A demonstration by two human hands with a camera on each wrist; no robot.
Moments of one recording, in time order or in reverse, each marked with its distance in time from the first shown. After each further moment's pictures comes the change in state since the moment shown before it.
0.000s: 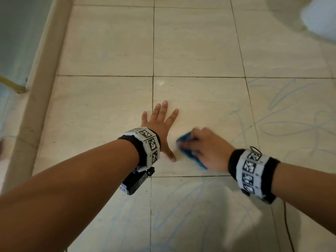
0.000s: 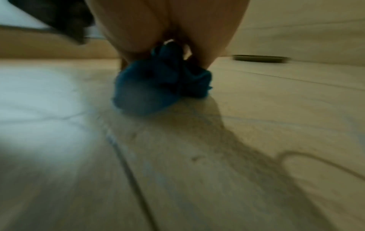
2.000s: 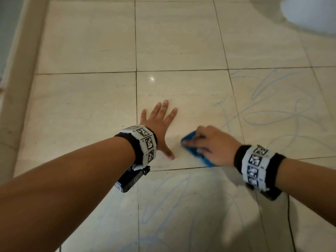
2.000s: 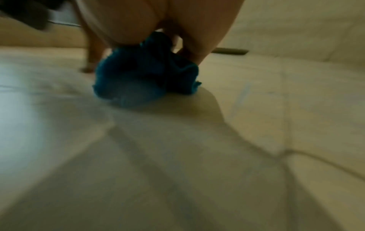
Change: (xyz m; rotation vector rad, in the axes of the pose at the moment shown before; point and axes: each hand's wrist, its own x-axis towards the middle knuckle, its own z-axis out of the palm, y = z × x) left_hand 0.004 0.033 0.003 0.040 0.012 0.093; right_hand -0.043 0.035 -0.011 0.043 -0.096 0.017
